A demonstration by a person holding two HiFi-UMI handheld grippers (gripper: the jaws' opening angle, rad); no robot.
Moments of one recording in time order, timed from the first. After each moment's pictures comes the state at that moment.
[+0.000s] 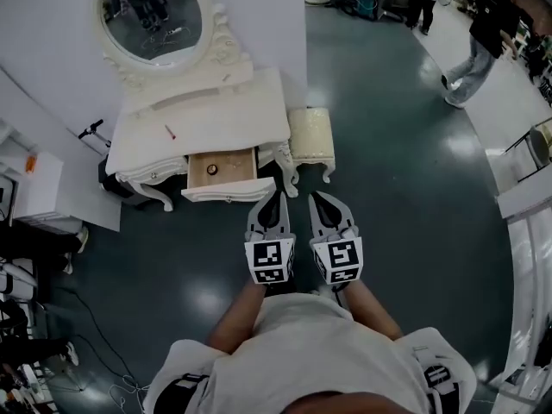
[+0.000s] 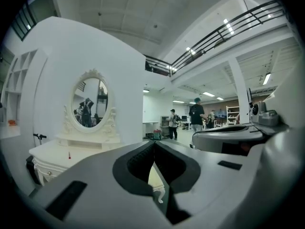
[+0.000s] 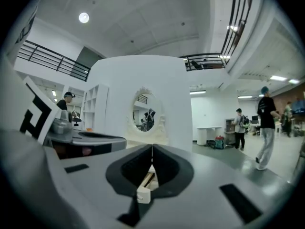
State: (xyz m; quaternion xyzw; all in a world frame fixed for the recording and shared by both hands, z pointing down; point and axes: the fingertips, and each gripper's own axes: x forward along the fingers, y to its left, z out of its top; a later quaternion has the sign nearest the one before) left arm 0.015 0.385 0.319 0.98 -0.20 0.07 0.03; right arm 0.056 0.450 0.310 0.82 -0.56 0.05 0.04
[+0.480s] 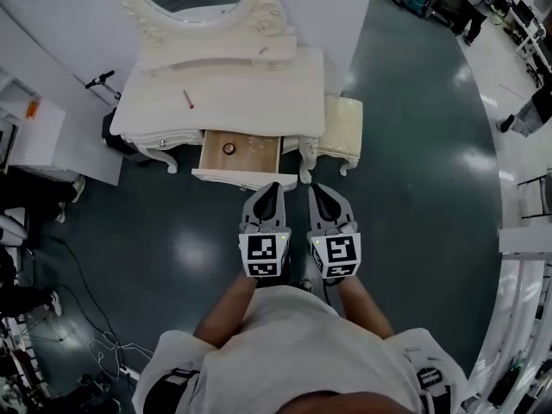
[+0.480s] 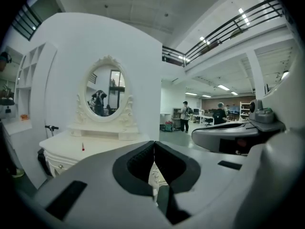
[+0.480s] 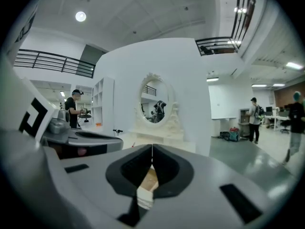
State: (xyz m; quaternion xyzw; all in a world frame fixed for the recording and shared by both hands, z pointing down) left arm 0.017 0.254 0.364 0.96 -0.26 0.11 0.06; right arm 0.074 0.311 0.354 0.77 -0.62 0.10 0.06
